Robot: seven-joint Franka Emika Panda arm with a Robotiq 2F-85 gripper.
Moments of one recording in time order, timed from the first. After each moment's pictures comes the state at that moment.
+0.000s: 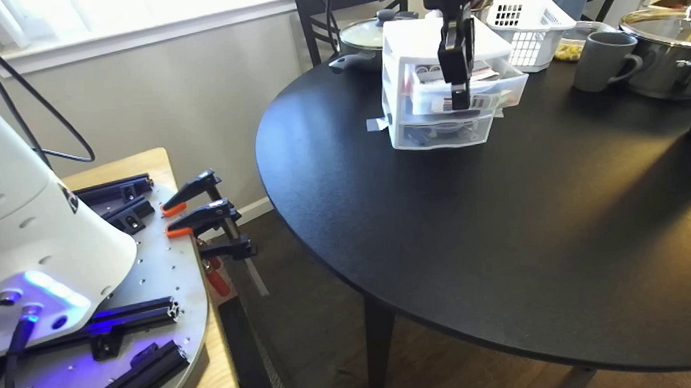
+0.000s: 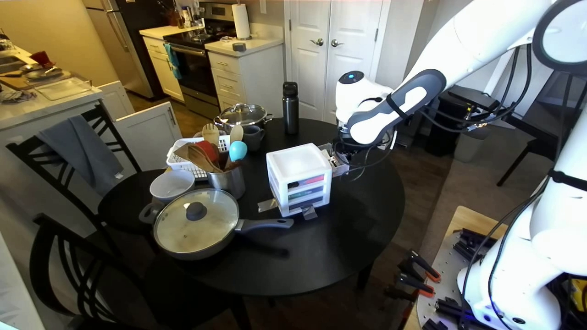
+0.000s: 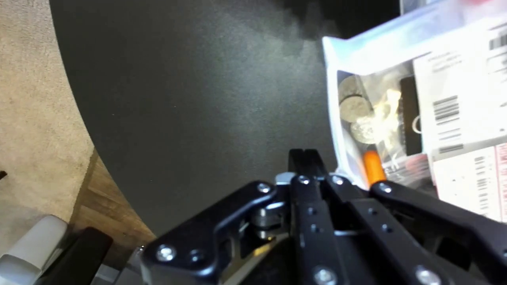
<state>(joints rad) -0.04 0.17 -0.14 -2.28 -0.38 2.50 1.09</state>
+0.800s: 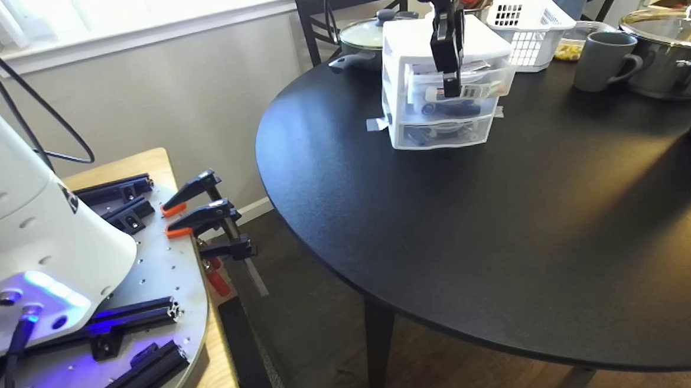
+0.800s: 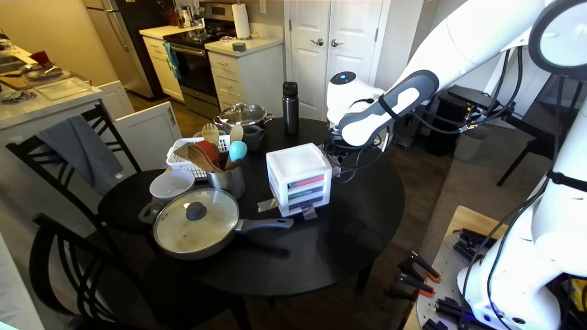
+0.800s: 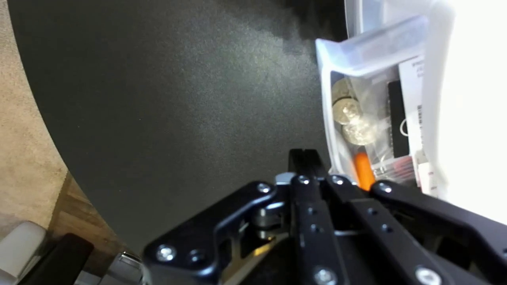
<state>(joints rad) 0.00 0.19 -0.12 -2.25 -0.34 2.50 1.09</state>
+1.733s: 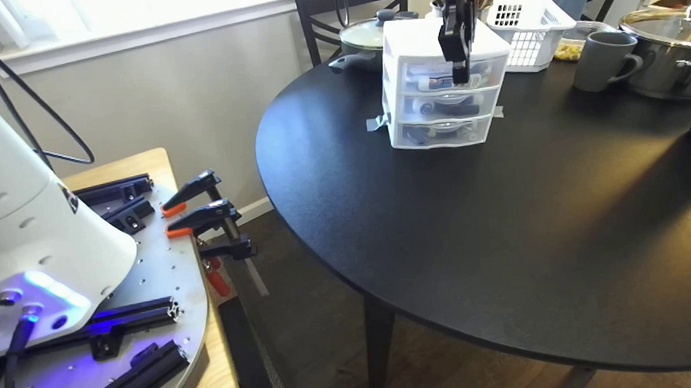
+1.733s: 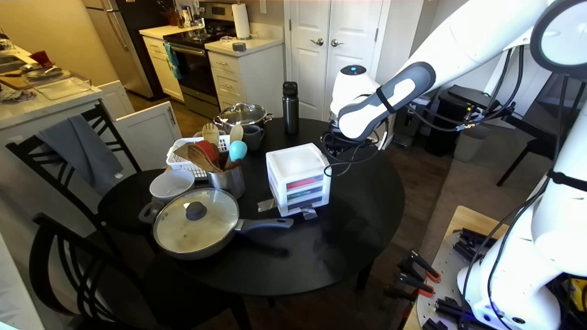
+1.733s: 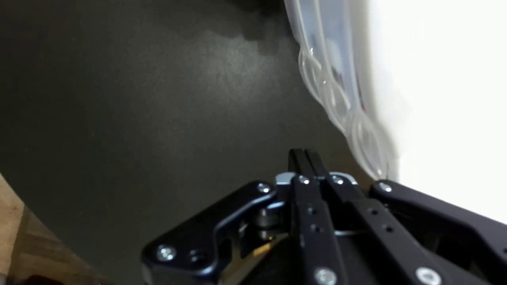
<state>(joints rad) 0.00 0.18 -0.14 -2.25 -0.14 2.61 0.98</state>
